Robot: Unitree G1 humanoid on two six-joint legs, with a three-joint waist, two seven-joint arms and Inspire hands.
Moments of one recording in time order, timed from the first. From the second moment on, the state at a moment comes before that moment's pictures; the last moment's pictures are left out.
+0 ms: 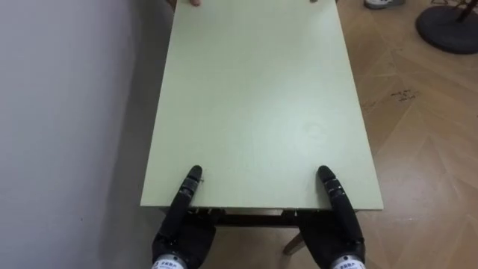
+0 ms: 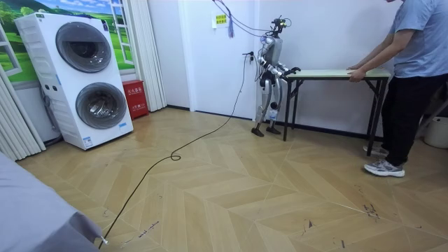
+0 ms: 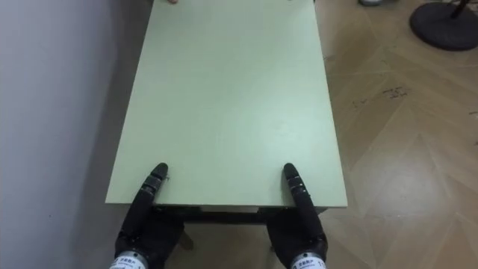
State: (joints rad) left arm 0.36 0.17 -0.38 0.00 -1.34 -0.09 0.12; right arm 0.34 -0.23 0.37 0.08 1.56 -0.19 0.05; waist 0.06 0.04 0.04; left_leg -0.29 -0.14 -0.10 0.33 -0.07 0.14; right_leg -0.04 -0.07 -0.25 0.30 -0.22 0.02
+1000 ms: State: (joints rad) left arm 0.36 0.15 -0.37 0.08 -1.34 -0.10 0.11; right arm 0.32 -0.21 0.36 0.14 1.52 -0.17 0.03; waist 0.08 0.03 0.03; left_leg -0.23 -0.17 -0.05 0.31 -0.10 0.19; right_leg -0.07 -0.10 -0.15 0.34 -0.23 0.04
